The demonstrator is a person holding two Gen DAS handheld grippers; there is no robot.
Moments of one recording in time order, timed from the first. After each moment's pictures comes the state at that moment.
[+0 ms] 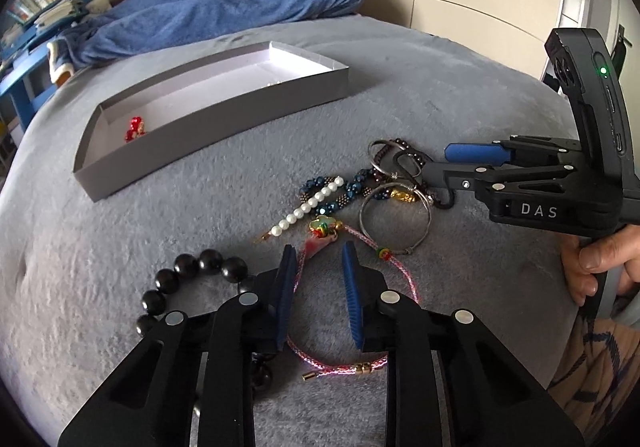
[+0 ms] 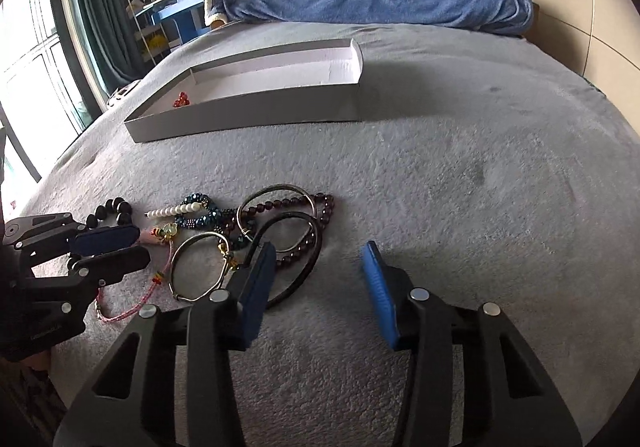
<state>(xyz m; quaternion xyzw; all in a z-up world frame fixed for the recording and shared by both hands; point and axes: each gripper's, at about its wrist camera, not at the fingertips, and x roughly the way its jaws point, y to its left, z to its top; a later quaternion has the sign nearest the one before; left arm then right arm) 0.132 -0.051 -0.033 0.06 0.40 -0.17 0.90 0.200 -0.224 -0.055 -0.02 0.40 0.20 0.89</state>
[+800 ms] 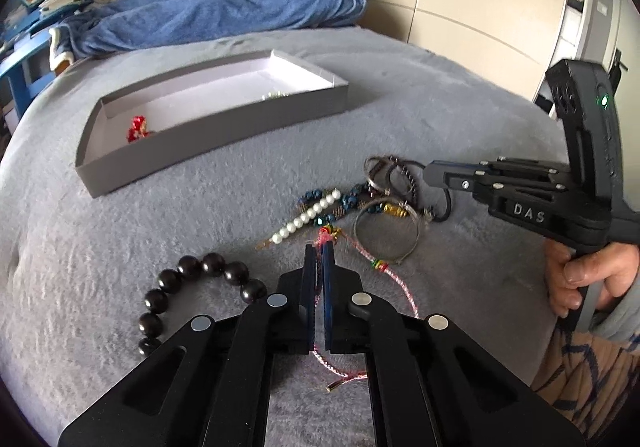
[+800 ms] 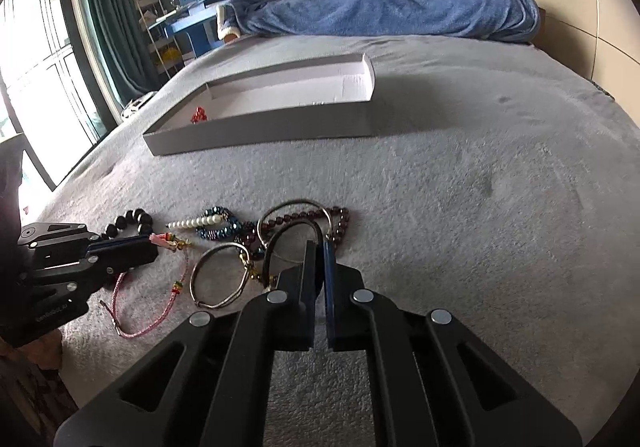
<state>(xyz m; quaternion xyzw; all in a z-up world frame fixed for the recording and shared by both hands) 0.128 -0.040 -0.021 0.02 0.38 -0.19 0.91 0.194 -0.226 -0.046 0.00 0.38 0.23 0.90</state>
